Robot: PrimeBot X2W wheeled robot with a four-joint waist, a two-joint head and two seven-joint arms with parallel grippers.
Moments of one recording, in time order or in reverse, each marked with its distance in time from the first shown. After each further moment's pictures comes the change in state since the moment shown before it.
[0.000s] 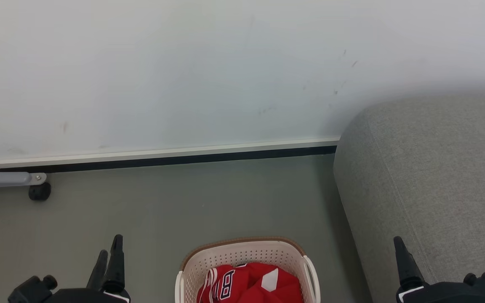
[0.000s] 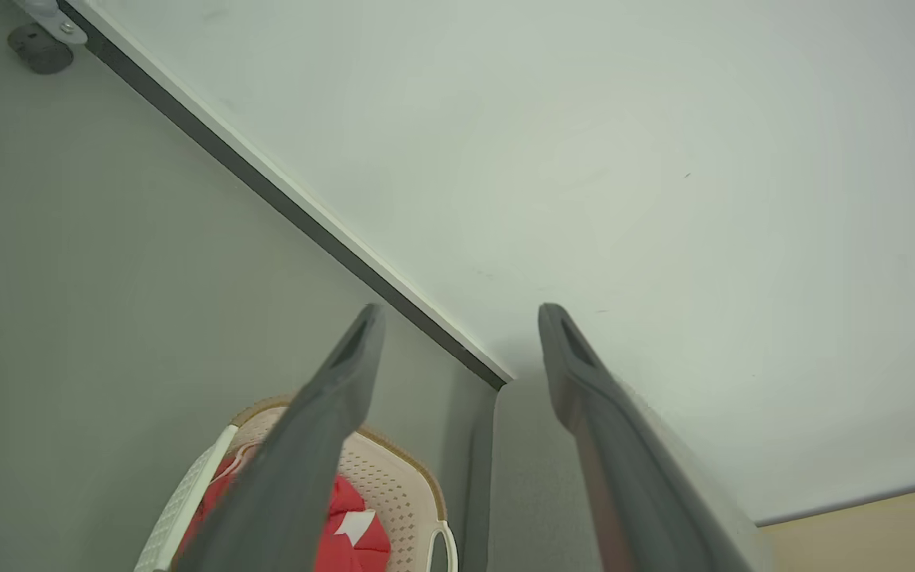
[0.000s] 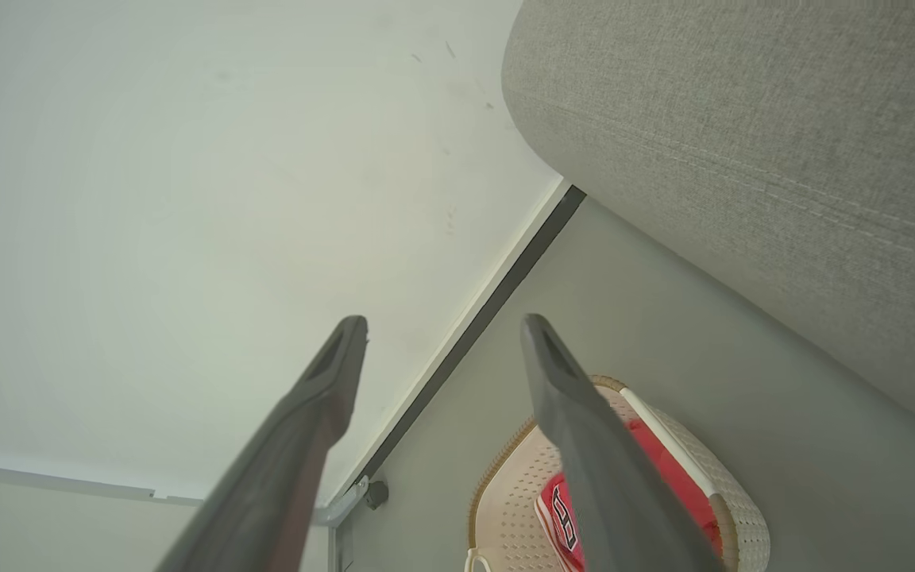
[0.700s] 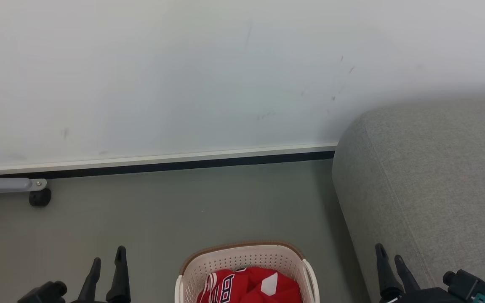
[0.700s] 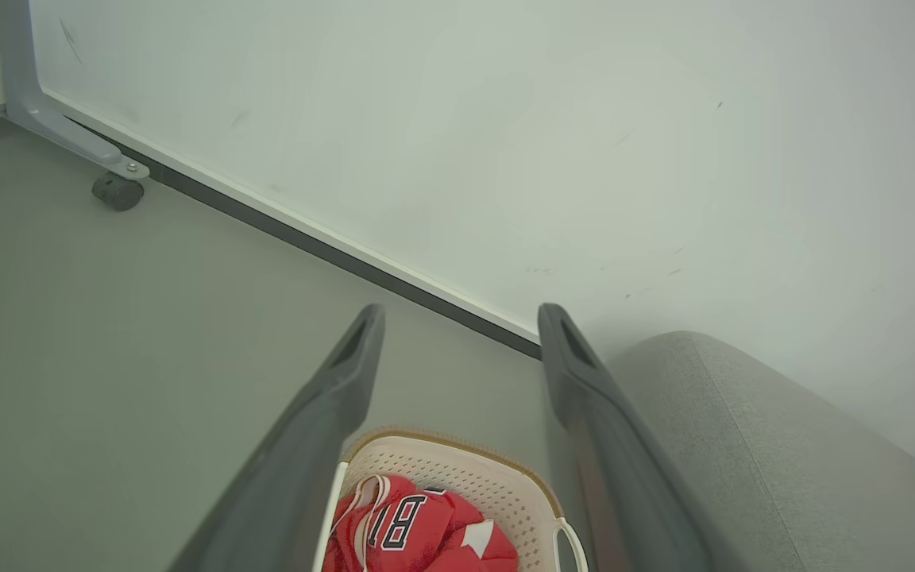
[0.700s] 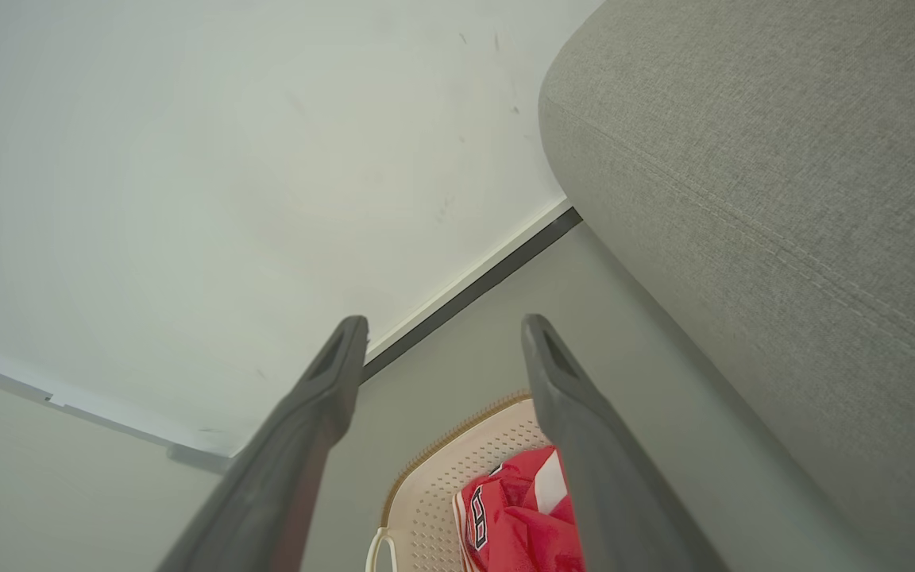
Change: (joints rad) left arm 0.044 0.026 -0.038 -0.022 0.281 0.046 -0.063; right arm 0.014 -0.018 0.097 -0.005 -0.247 -0.041 -0.063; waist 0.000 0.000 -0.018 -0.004
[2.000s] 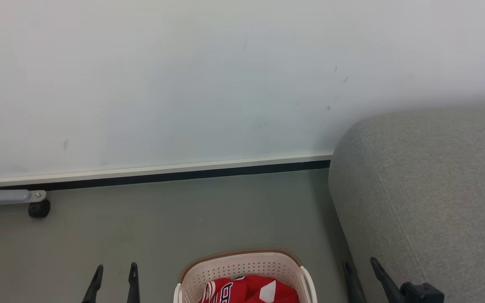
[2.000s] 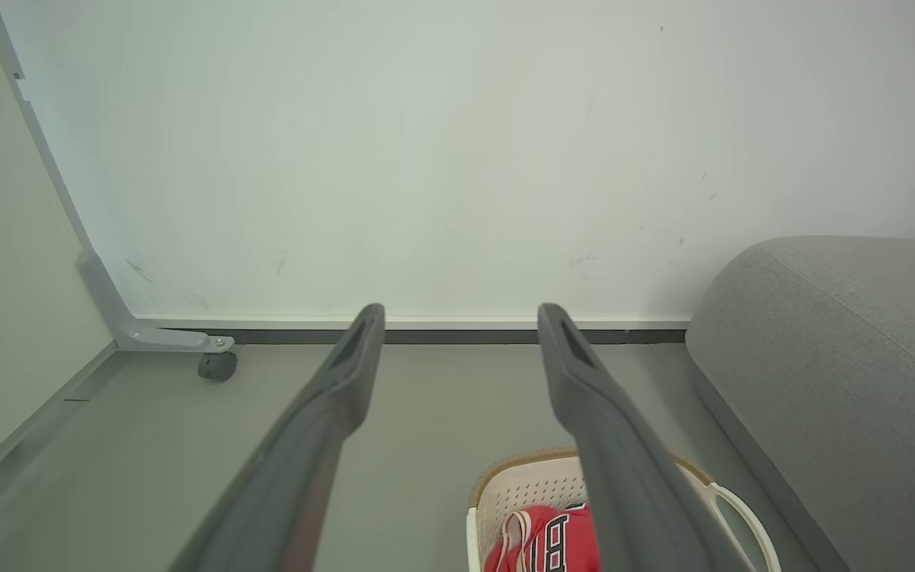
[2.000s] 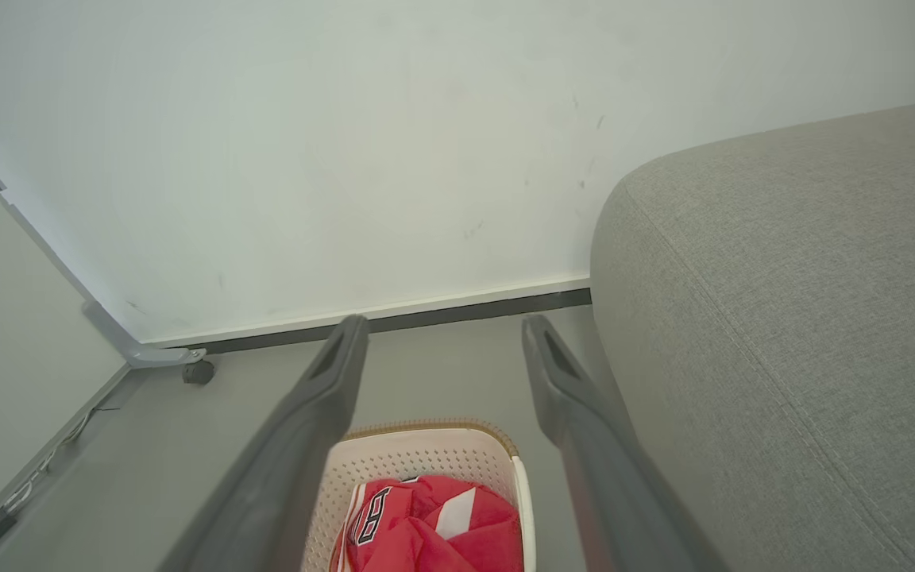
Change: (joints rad) left arm 0.081 0.024 -0.057 -0.032 0.471 0.065 -0.124; right arm 0.033 -0.031 0.170 -0.018 -0.439 -0.061 -0.127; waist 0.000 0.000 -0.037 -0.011
